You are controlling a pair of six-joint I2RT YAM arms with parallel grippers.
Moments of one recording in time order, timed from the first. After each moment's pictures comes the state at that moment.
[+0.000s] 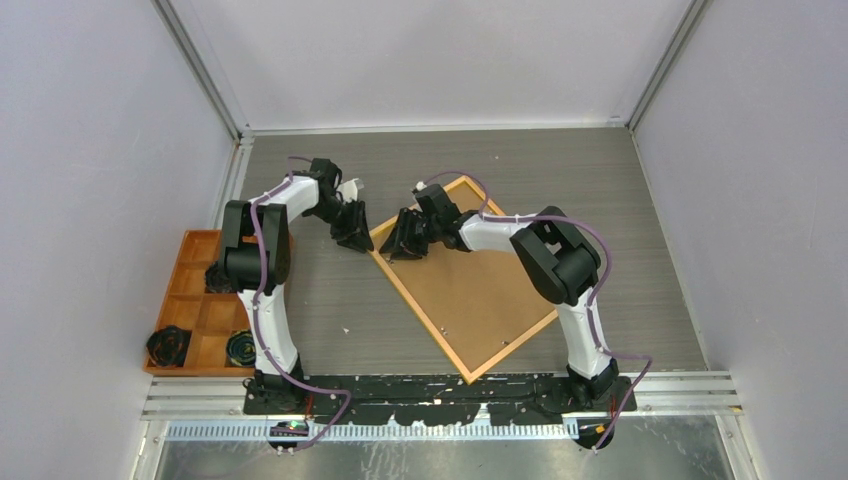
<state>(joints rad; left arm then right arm) -0.12 2.03 1.41 -0.77 0.55 -0.14 0.71 2.13 1.34 0.07 -0.42 0.97</state>
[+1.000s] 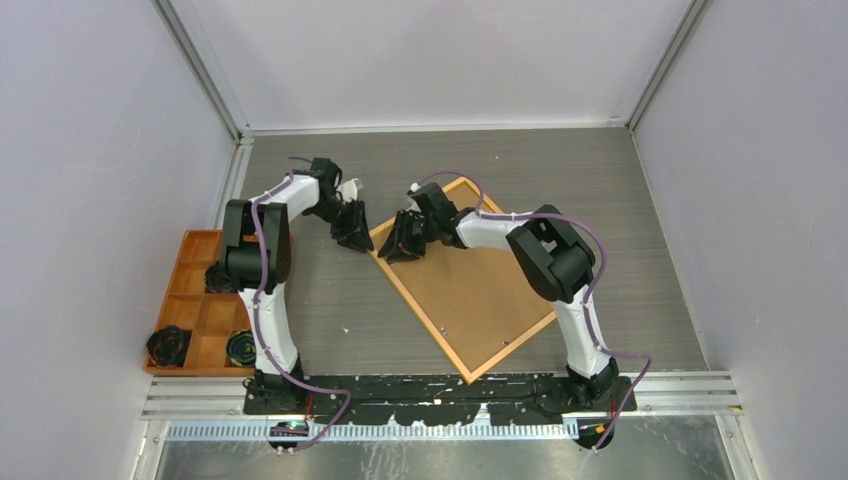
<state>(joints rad) -0.12 2.04 1.43 -0.78 0.55 -0.16 0.71 2.17 1.39 0.03 -0.50 0.94</state>
